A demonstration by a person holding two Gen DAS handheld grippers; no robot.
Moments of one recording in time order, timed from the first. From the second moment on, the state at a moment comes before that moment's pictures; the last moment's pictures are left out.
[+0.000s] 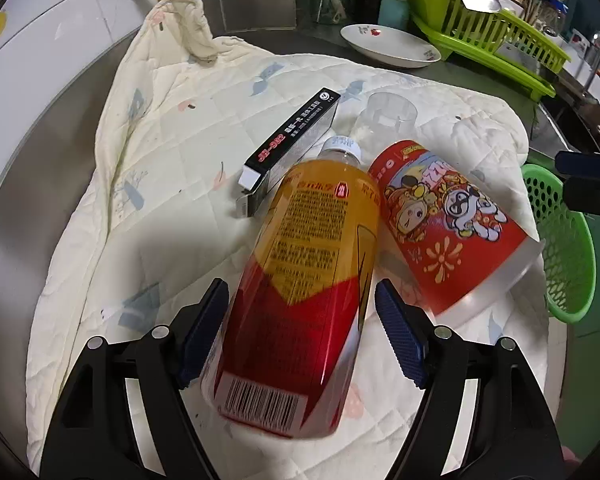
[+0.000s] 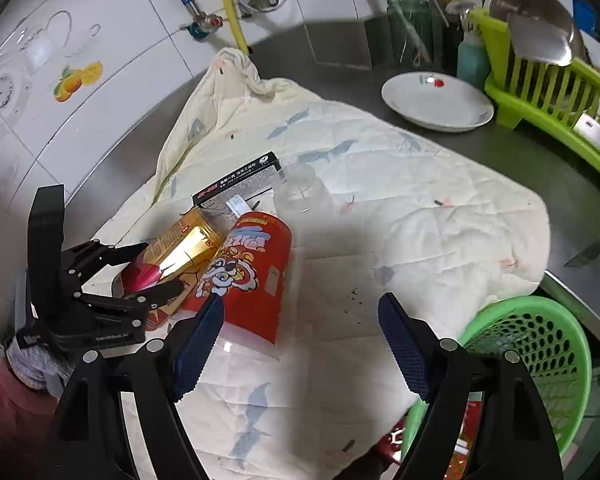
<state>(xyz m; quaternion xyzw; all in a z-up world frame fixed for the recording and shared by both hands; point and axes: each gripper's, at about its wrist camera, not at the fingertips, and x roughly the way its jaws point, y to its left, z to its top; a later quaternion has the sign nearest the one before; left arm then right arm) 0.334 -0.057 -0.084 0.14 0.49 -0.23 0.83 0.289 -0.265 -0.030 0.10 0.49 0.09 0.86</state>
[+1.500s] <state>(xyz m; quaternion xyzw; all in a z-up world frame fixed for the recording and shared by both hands) 0.314 -0.012 -0.086 0.11 0.49 -0.19 0.84 0.362 -0.214 -0.109 0.19 0.62 0.13 0.75</state>
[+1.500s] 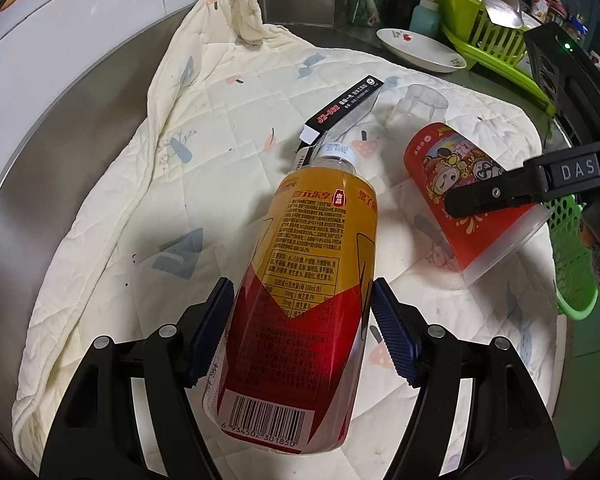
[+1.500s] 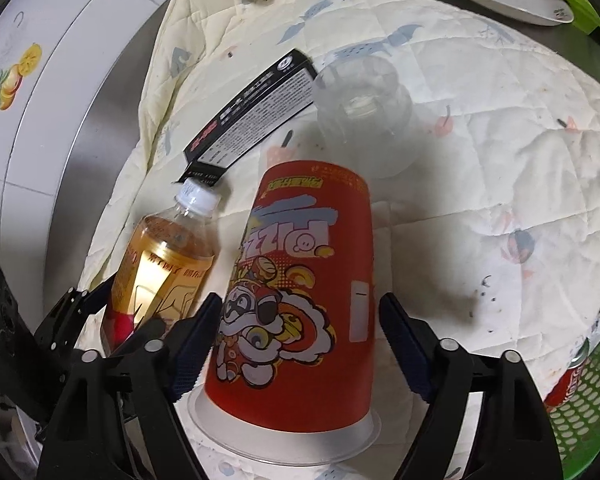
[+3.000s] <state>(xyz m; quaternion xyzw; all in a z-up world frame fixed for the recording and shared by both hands) 0.227 -0.071 -0.028 0.06 0.44 -0.26 0.86 0.168 -0.456 -0.108 0.14 0.57 -0.12 0.80</state>
